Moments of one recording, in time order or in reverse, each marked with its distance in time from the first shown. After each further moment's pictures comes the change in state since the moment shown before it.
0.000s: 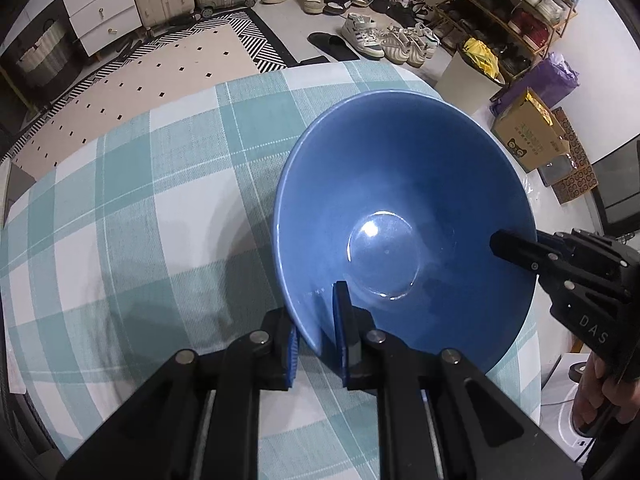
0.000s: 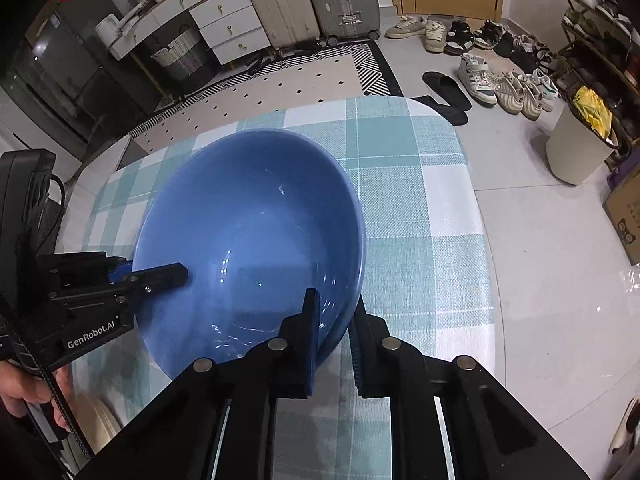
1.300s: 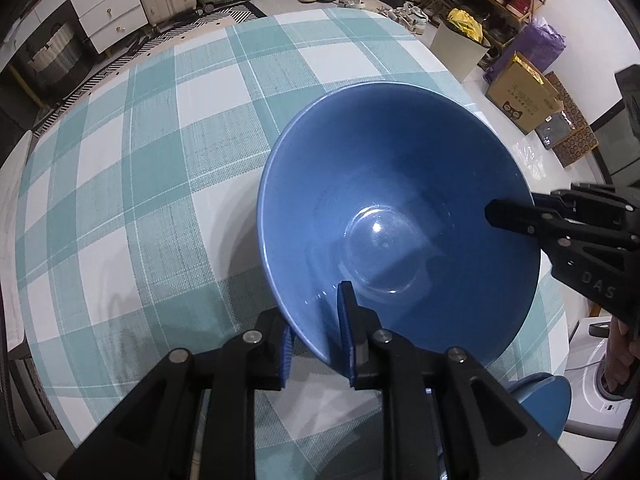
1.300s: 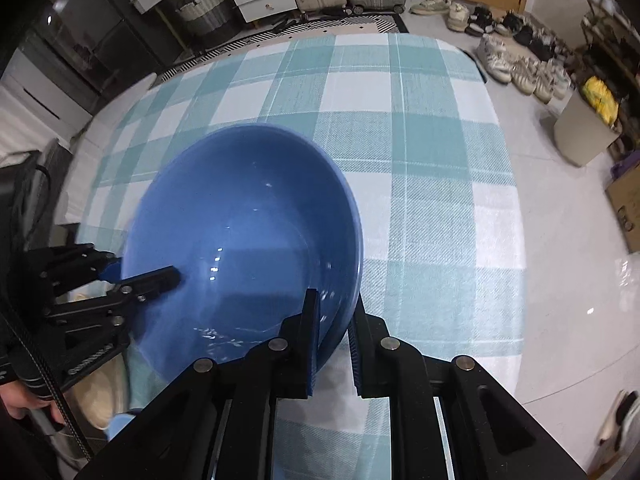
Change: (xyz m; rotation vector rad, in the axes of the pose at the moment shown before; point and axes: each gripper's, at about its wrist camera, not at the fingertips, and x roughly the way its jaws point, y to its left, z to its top) left arm -0.022 -0.025 -0.134 0.049 0.008 0.055; right arm -0.022 0.049 -0.112 -0.127 0.104 -0.054
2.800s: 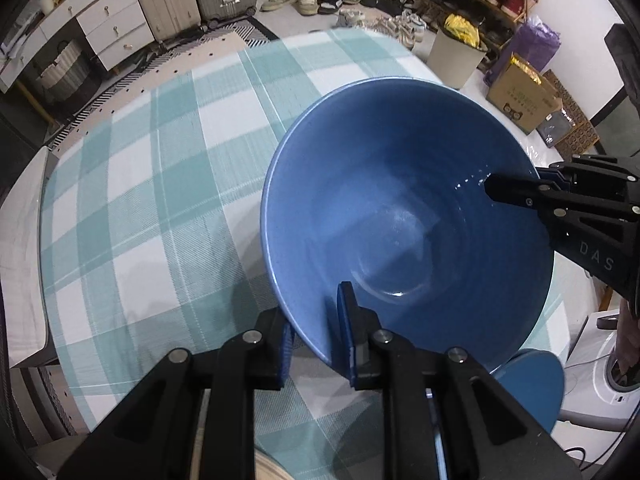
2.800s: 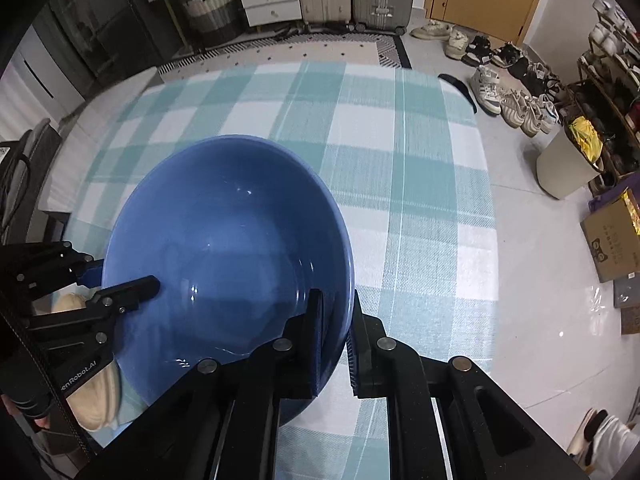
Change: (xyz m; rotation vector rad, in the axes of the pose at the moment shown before) left arm -0.042 0.004 -0.005 0.028 -0.042 0.037; right arm -0.040 0.021 0.015 -0.025 -0.046 -0.037
